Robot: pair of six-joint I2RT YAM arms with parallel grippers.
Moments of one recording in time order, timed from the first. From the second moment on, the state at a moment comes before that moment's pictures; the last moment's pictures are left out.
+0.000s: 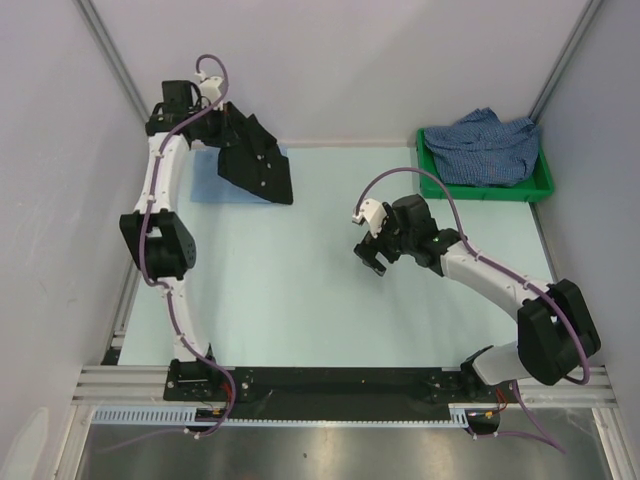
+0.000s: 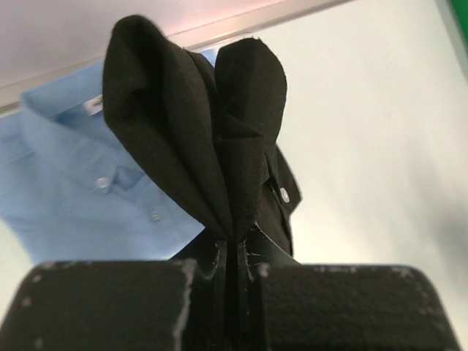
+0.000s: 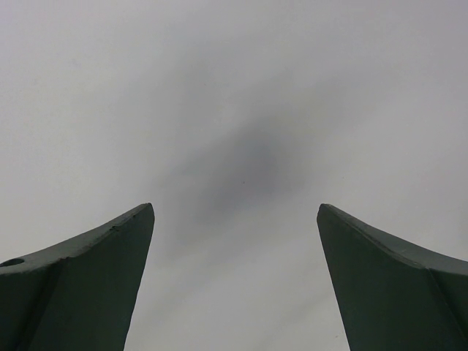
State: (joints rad) left arm 0.04 2.16 2.25 -0.78 0.51 0.13; right arm 0.55 1.40 0.93 -0.23 -0.26 -0.44
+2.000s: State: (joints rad) left arm 0.32 2.24 2.09 -0.57 0.52 0.24; right arm 0.34 1.69 1.26 -0.28 -0.34 -0.21
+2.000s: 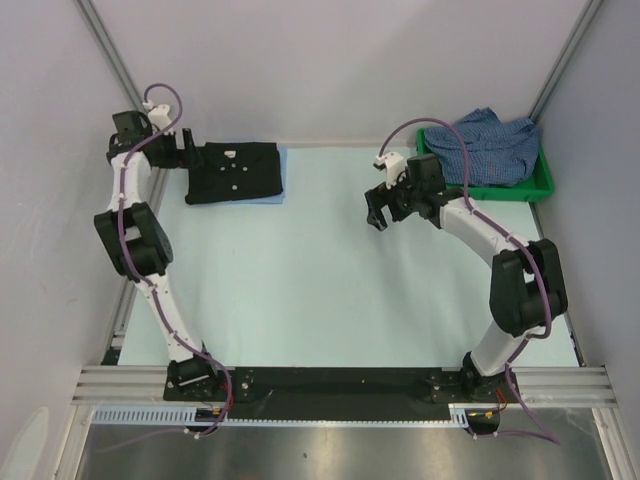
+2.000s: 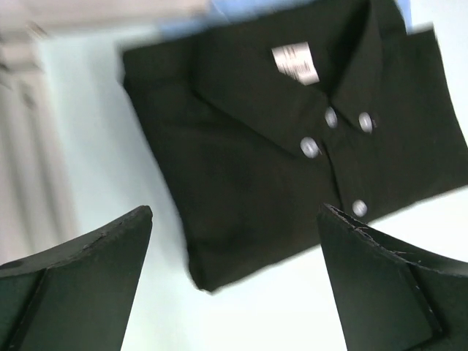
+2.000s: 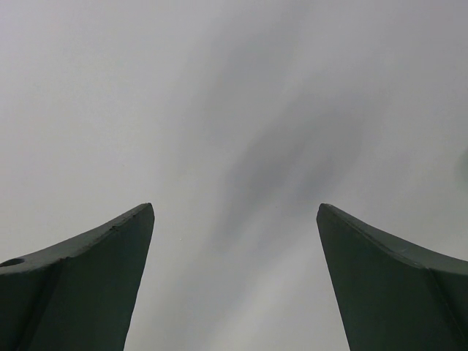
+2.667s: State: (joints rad) left arm 0.25 2.52 2.28 -0.70 0.44 0.23; right arm 0.30 1.67 1.24 -0.34 -0.38 -0.14
